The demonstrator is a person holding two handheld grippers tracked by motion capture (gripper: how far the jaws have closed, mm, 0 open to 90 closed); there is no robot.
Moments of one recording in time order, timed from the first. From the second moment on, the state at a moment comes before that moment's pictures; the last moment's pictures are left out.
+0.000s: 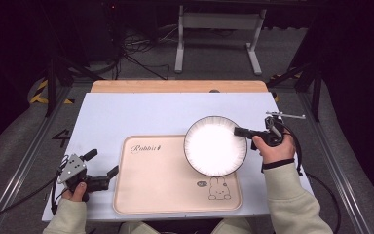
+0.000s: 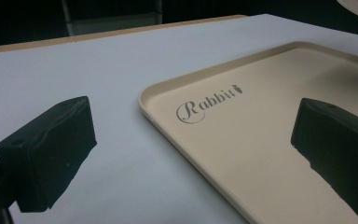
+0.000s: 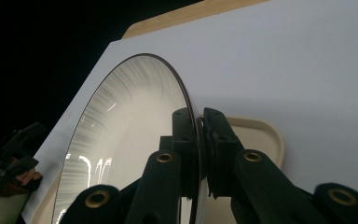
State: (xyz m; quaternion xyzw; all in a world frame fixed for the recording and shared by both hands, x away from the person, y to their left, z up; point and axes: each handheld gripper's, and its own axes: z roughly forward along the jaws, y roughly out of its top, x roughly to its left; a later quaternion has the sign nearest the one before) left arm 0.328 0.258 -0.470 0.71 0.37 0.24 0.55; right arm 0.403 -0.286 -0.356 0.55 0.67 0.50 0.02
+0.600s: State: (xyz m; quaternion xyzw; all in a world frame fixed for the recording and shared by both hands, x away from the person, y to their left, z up) left arm 0.329 0.258 -0.469 0.72 0.37 0.24 0.54; right arm 0.412 -0.223 -0.371 0.51 0.70 0.49 -0.04
